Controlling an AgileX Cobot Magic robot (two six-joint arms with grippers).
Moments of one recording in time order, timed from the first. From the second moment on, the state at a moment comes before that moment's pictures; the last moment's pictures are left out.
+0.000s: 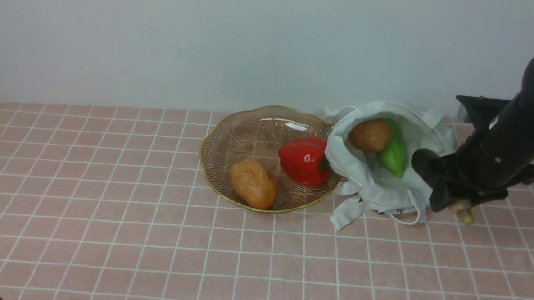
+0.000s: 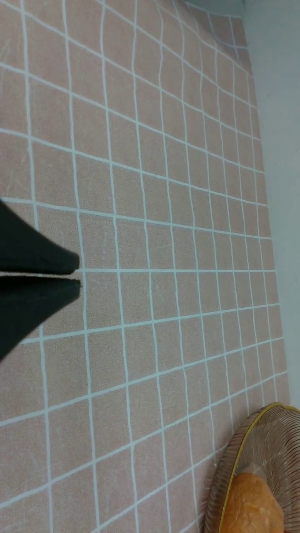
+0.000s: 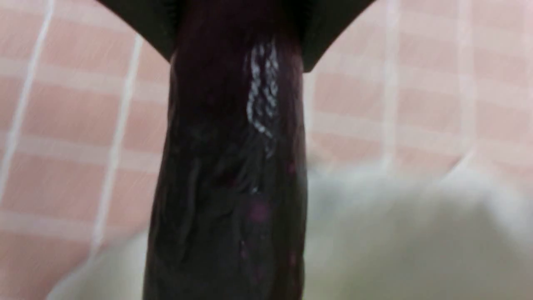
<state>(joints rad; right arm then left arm) 0.13 1.74 -1.26 0.24 1.10 -0.09 -0.03 -0.01 0.03 0.04 0.38 0.02</state>
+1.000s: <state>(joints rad) 0.46 2.08 -1.68 0.49 0.90 -0.24 -0.03 -0.01 0.03 0.04 0.38 0.02</state>
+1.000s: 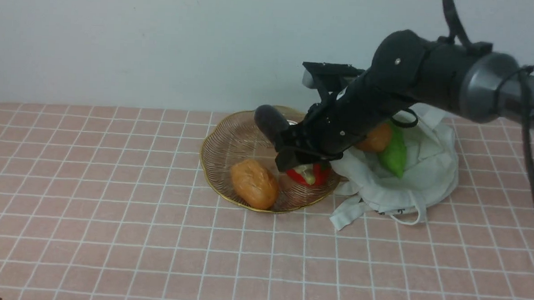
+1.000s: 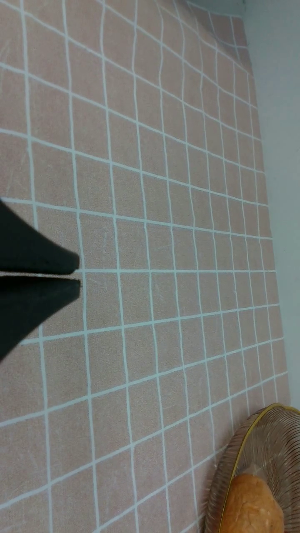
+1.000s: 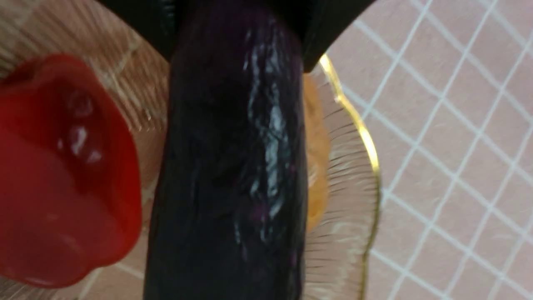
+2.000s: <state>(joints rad) 0.46 1.87 -2.08 0.33 1.25 -0.16 -0.03 -0.01 0.03 0.04 0.38 0.02</state>
